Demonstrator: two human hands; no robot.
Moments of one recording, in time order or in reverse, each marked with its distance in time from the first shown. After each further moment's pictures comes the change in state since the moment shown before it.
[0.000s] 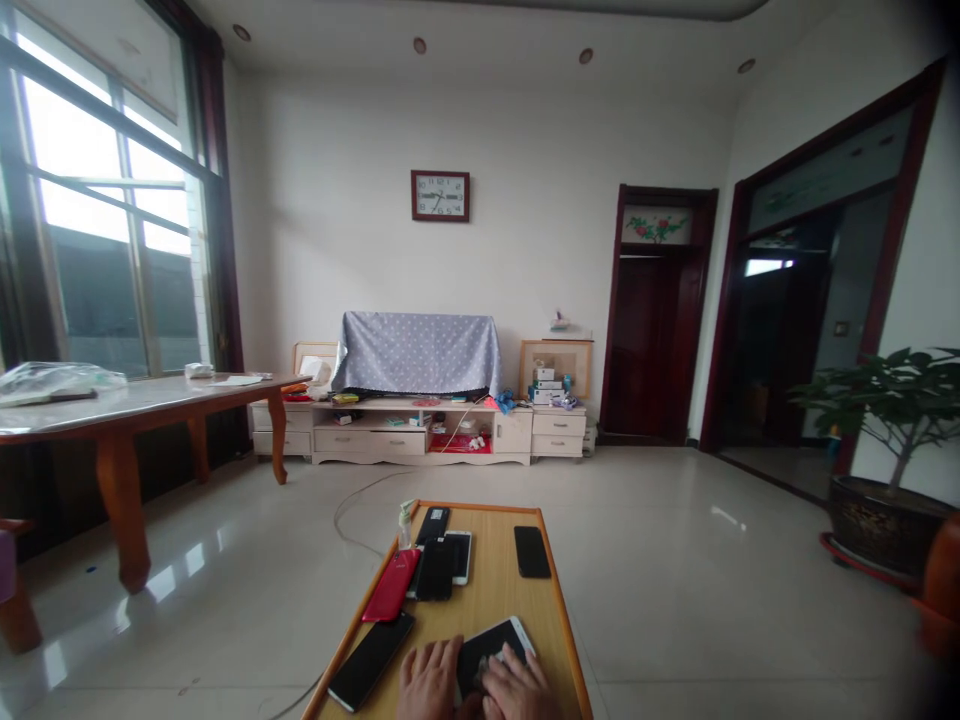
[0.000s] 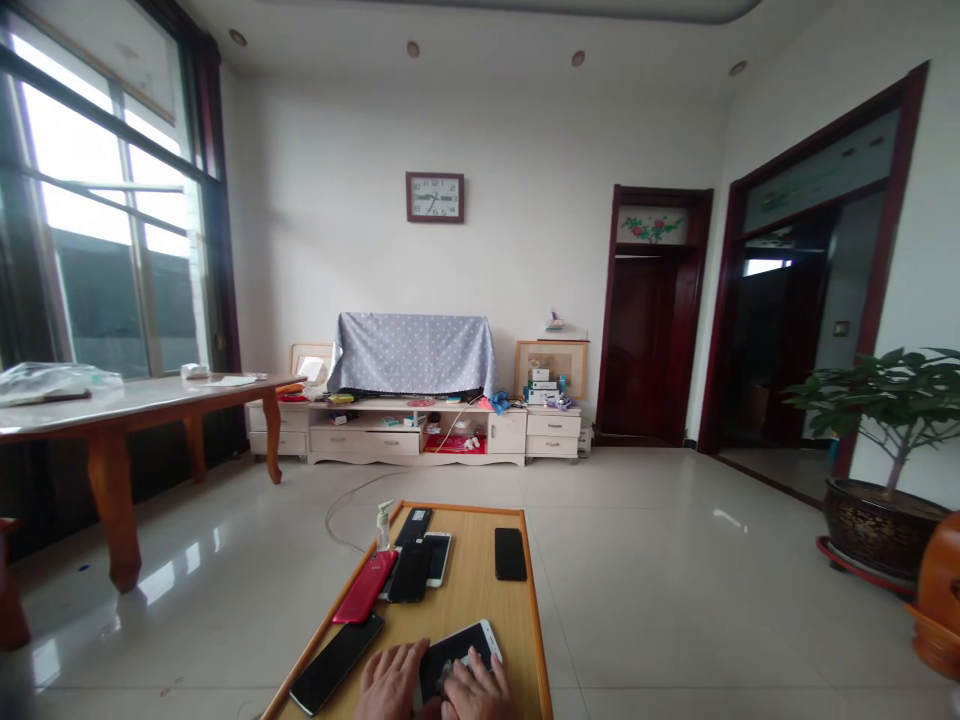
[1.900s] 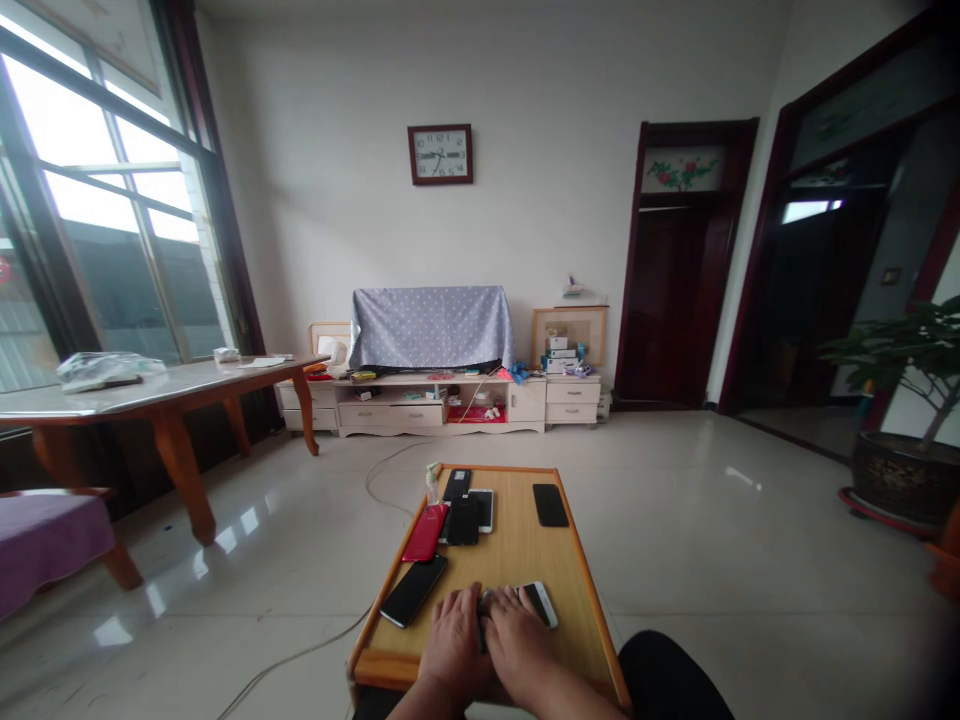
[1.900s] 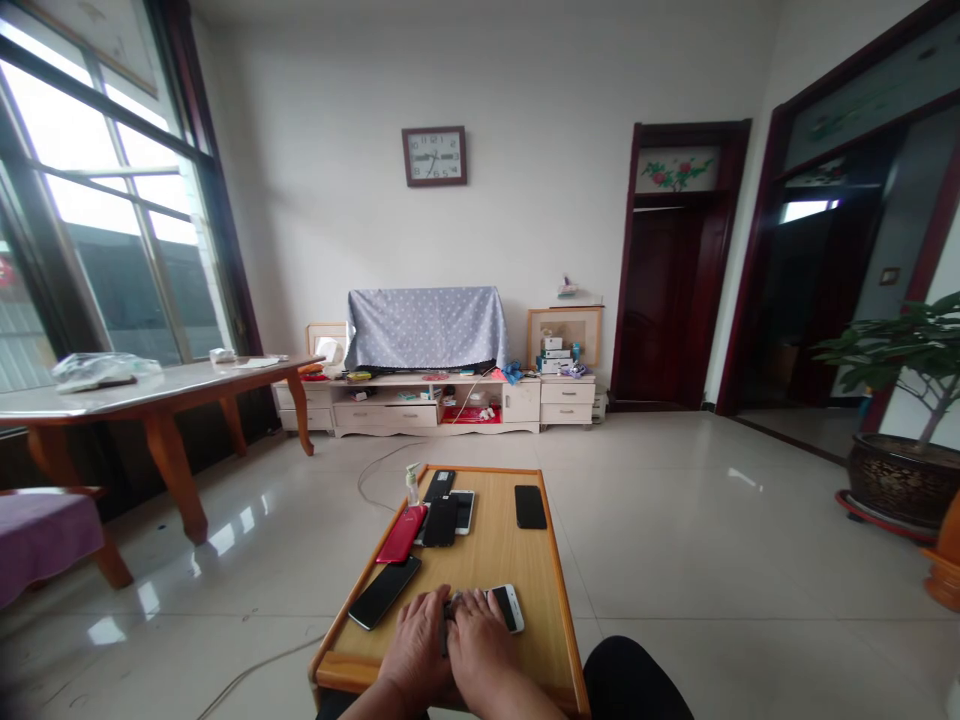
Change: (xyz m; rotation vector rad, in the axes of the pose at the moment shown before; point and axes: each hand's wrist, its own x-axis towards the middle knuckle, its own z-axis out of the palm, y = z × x) left_hand -0.034 -0.016 0.013 -0.046 0.111 0.019; right_hand 0.009 -0.077 -0.003 0.064 -0.047 0.171
